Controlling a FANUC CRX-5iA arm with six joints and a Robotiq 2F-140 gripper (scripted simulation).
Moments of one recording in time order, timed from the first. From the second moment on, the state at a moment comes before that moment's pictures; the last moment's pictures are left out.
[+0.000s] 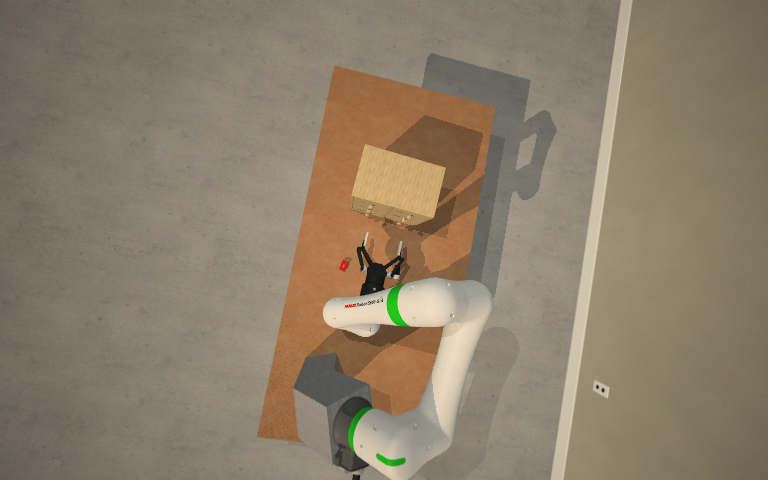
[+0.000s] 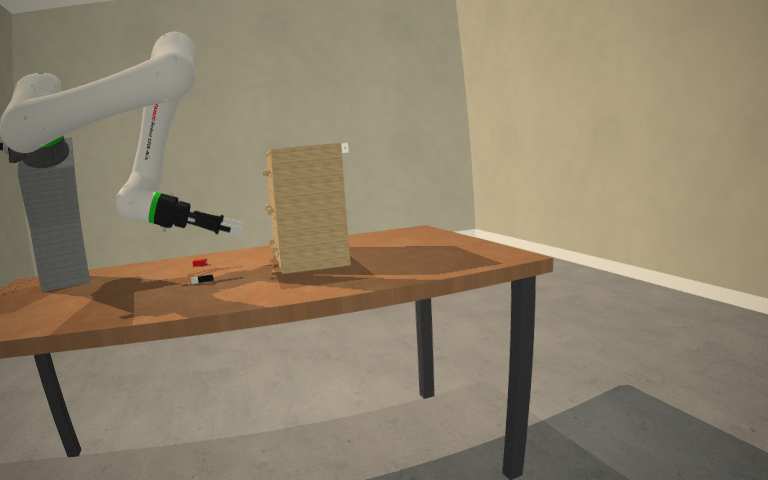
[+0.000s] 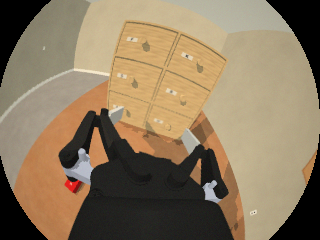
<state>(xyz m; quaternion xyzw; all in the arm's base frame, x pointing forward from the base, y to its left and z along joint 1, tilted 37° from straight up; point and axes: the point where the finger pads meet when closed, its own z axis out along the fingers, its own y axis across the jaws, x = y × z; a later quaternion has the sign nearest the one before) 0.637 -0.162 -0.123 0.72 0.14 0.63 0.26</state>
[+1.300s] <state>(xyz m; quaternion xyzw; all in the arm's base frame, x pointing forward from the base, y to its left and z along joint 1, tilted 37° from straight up) 0.636 -0.160 -0.120 0.72 0.14 0.63 0.26</state>
